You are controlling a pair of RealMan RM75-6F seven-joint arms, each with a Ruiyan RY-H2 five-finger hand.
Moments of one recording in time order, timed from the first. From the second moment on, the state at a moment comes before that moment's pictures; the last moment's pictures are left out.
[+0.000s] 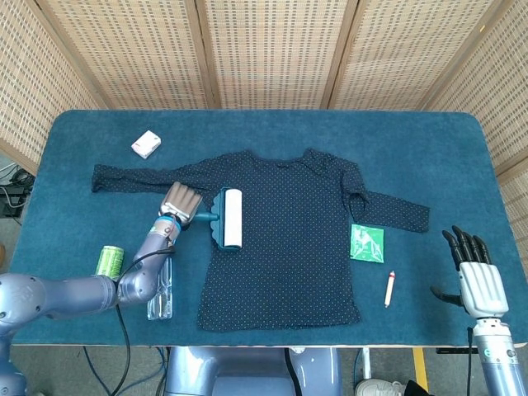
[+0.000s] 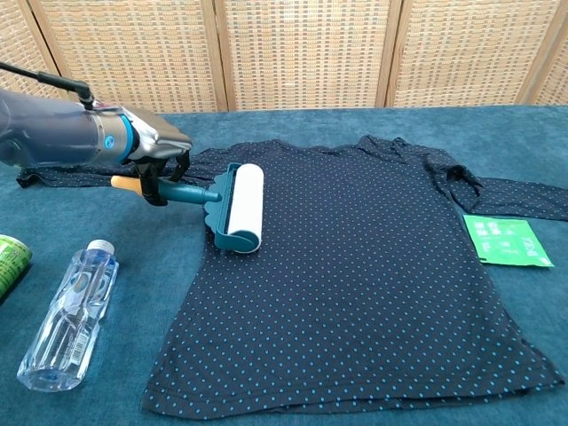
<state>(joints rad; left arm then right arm) -1.27 -1.55 0.01 -1.33 0.21 0.81 1.11 0.14 -1.27 0.09 -1.42 -1.43 1.38 0.07</state>
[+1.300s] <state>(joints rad) -1.50 -1.83 -0.13 -1.15 -0.14 0.89 1.44 0.15 -1.26 0.09 -1.41 -1.44 1.36 0.13</state>
